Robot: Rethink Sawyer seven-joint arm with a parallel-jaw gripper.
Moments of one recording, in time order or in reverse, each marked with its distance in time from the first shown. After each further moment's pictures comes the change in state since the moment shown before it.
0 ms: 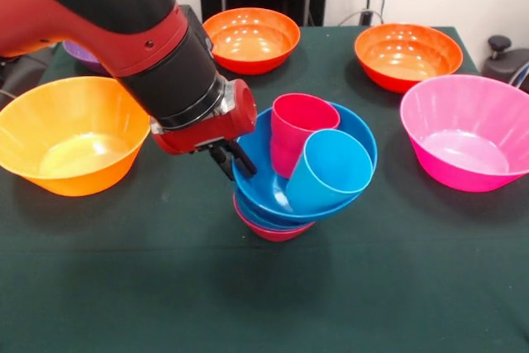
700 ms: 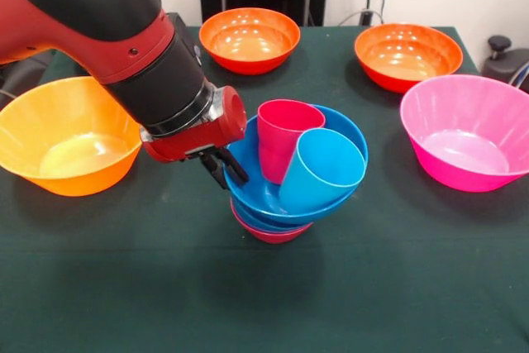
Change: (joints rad) arm -0.021 0.021 0.025 -0.021 -0.009 0.000 -0.023
